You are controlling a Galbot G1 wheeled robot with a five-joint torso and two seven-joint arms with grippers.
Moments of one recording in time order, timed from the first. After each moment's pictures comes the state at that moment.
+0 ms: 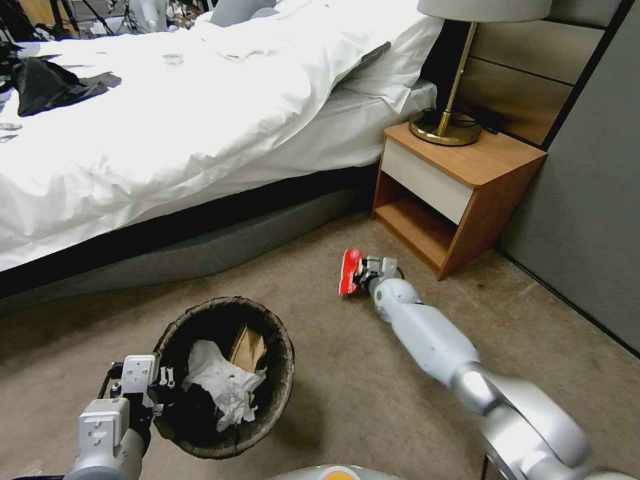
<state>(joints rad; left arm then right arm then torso) 1.94 -1.54 -0.79 -2.50 0.00 0.58 0.05 -0.59 1.37 0.06 1.06 0.75 -0.39 0.13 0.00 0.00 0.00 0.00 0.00</state>
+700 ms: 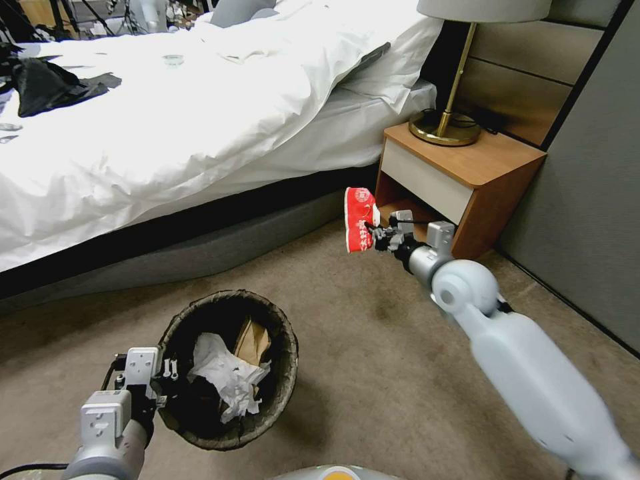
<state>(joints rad) 1.92 -1.52 -0.79 -2.50 -0.02 0.59 0.05 -0.87 0.99 0.10 1.97 0.88 -0.55 0.16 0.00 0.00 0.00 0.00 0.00</state>
